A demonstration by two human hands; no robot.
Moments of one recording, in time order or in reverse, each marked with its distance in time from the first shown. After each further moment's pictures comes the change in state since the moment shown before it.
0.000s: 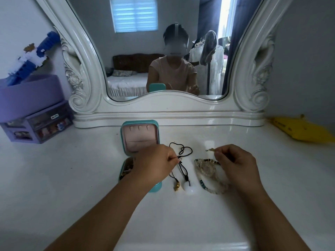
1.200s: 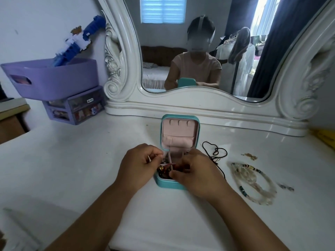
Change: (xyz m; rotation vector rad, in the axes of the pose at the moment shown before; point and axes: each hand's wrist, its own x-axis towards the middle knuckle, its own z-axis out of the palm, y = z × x) left_hand -0.047 -0.106 -0.024 -0.274 0.351 -0.147; right_hand -0.038 -0.060 0.129 -0.527 -0.575 -0.325
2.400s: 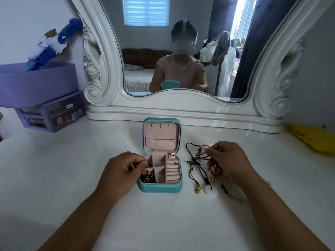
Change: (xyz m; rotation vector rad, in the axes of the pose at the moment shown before) left_hand -0.005 -0.003 0.001 -0.019 -0.037 -0.010; right_hand 0.002 0.081 -0.060 0.371 0.260 0.489
